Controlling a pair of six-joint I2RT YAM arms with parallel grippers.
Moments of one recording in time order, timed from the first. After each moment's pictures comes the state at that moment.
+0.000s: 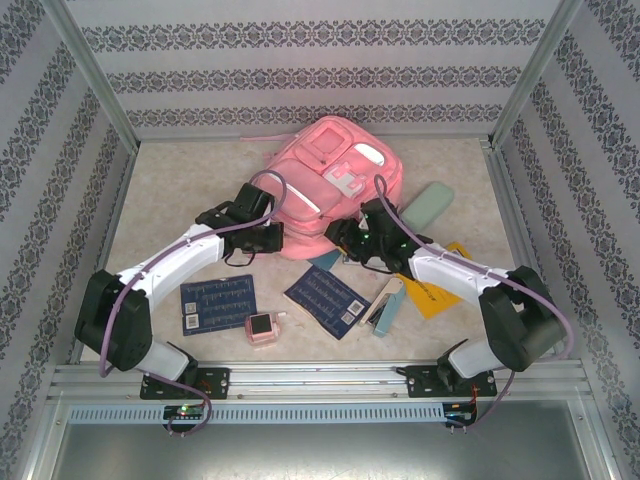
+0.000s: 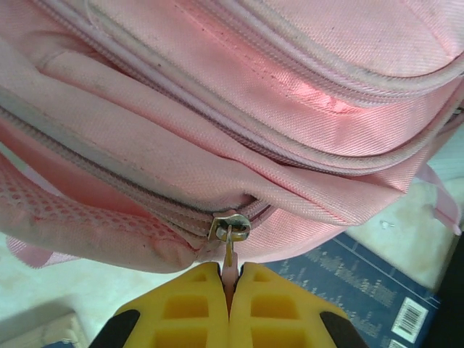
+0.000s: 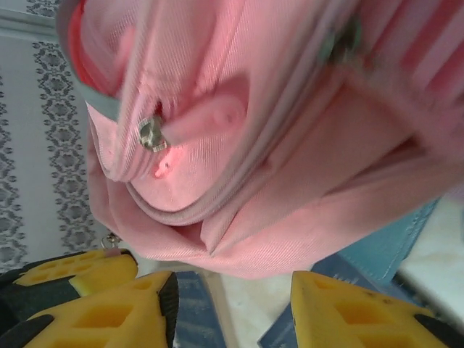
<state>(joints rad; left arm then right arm) -0.48 1.48 1.09 -0.61 0.14 -0.48 0.57 1.47 0.80 0.03 -0.34 1.22</state>
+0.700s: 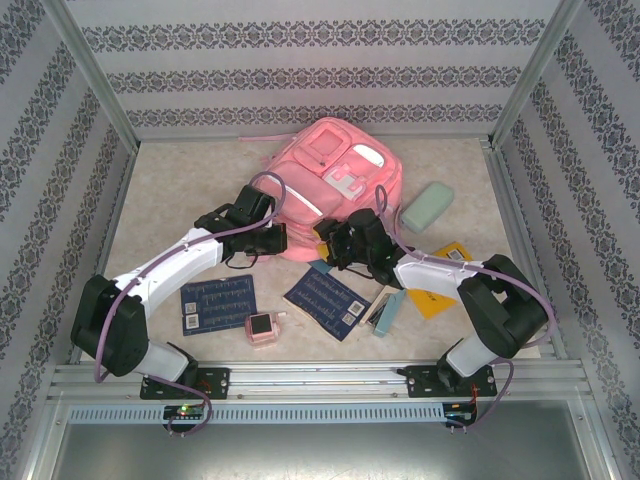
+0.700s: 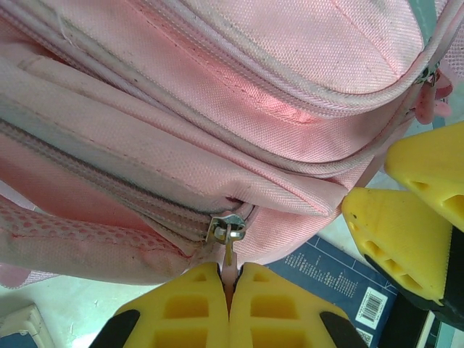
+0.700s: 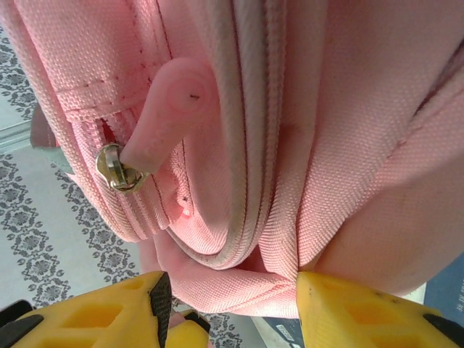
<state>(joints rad) -0.50 1.45 1.07 -0.59 0.17 -0.53 0.66 1.56 0.75 0.30 -0.25 1.72</state>
